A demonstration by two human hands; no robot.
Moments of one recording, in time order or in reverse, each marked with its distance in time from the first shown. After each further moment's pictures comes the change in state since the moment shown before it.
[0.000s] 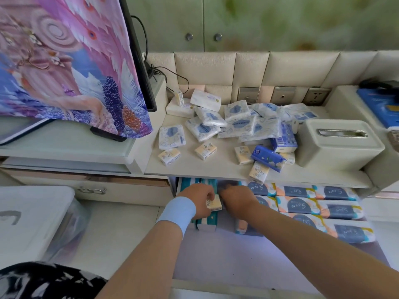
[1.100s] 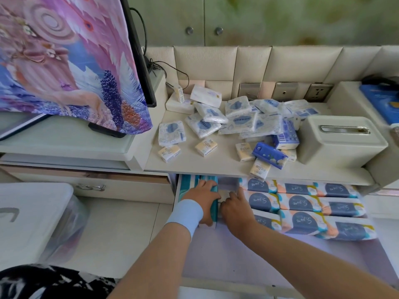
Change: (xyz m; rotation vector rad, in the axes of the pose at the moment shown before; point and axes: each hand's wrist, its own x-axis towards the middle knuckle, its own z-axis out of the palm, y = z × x) left_hand 0.005 0.007 0.020 0.338 -0.062 0.111; right_hand -0.024 -0.030 0.033 -0.369 0.017 -0.006
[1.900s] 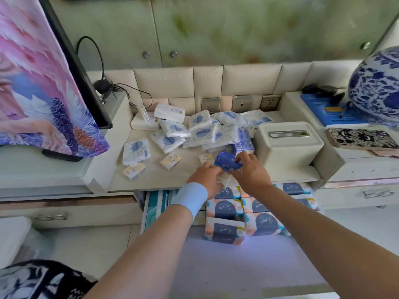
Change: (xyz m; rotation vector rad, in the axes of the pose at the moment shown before) left_hand 0.059 0.087 -0.082 -0.363 0.219 -0.021; right_hand -0.032 0.166 -0.008 0.992 0.405 0.591
